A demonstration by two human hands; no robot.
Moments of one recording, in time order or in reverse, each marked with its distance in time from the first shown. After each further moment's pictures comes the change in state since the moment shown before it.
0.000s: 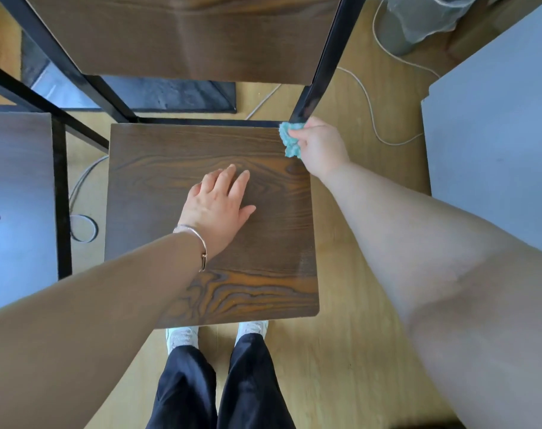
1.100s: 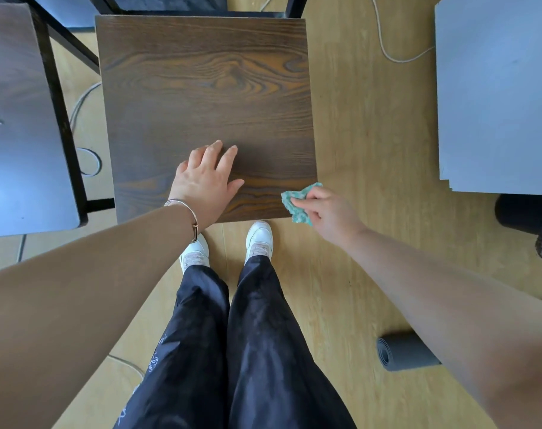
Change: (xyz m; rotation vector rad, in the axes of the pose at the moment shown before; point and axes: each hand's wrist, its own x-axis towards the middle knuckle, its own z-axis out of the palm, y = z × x) left_hand -0.122 0.007 0.044 -0.040 -0.104 -0.002; right_hand -0.257 0.165 0.013 -0.579 -0.239 -0.390
